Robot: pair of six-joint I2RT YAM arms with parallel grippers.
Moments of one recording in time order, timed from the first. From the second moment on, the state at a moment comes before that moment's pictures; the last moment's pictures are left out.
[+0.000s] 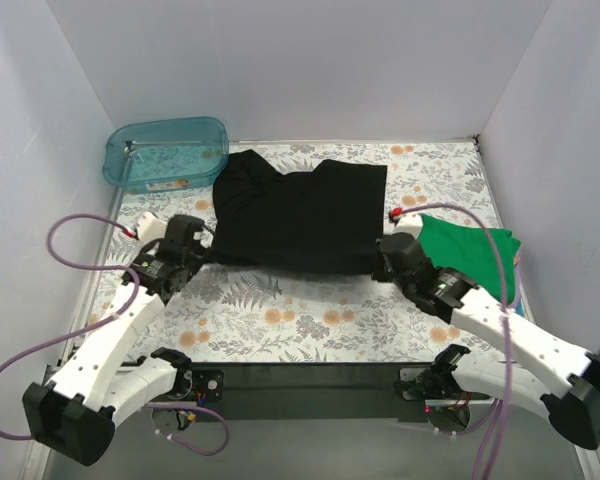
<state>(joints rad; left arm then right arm) -0.38 0.96 0.83 -0.77 -0.49 -1.18 0.78 0.97 0.69 -0.43 0.41 0.60</state>
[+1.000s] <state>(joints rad) -0.38 0.79 2.10 -0.46 -0.31 -0.39 0.79 0.82 1.84 -0.62 -0.01 0.22</state>
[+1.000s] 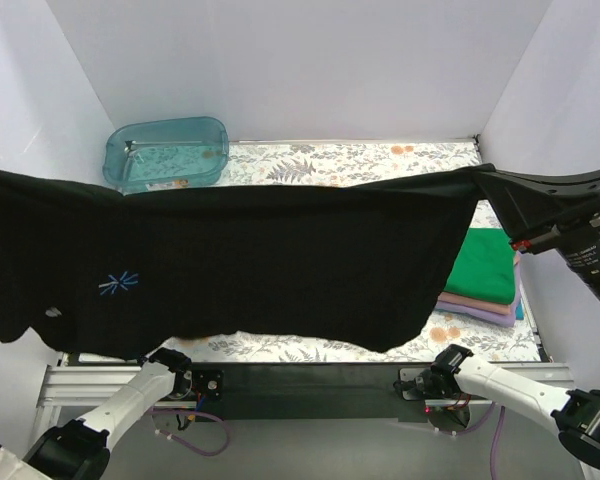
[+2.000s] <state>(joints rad) -0.17 2.09 1.46 0.22 -0.23 -0.19 0.21 1.95 1.50 -0.28 0.00 0.22</state>
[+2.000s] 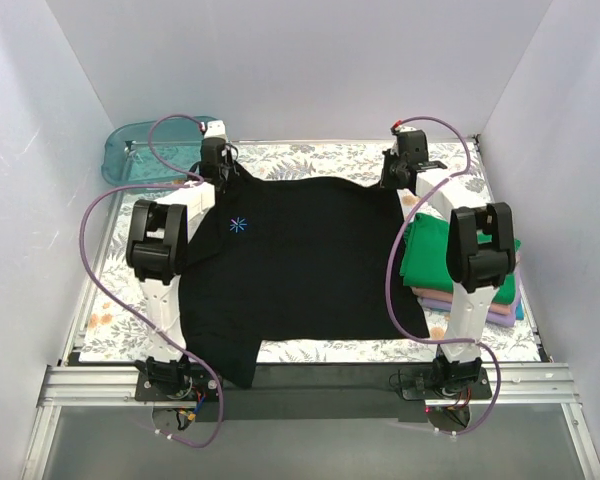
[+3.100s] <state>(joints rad) -0.18 1.98 1.36 0.45 -0.12 -0.03 0.17 1.90 1.56 -0.25 -0.04 0.15</state>
